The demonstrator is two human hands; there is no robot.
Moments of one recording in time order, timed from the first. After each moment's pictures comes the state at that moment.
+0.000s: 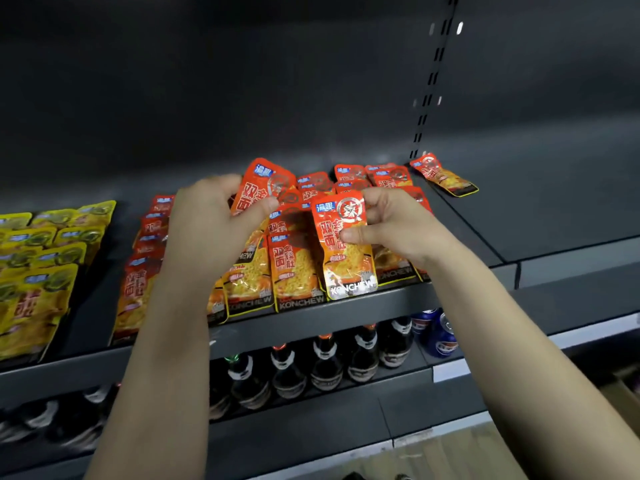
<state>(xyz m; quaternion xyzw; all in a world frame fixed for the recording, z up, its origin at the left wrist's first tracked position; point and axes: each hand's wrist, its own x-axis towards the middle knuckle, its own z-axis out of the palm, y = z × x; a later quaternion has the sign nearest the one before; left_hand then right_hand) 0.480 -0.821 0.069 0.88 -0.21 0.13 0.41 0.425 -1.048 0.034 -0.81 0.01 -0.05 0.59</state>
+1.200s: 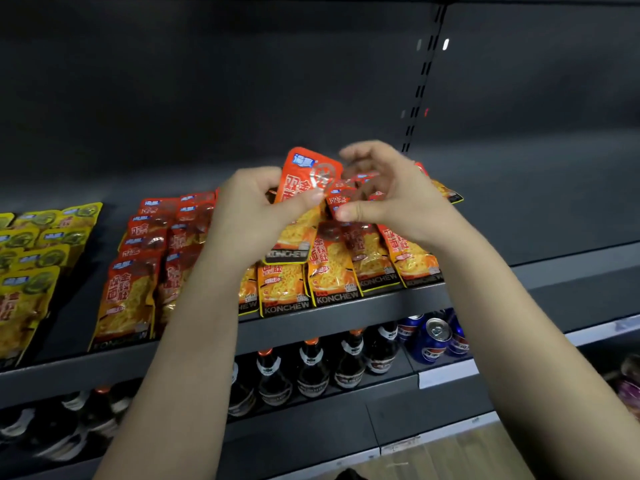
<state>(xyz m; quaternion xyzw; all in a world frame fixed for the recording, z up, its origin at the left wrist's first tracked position) 0.473 -0.866 0.074 0.79 -0.26 0.03 0.55 0.417 -1.059 0.077 -0.85 -0.04 -0.16 0.51</state>
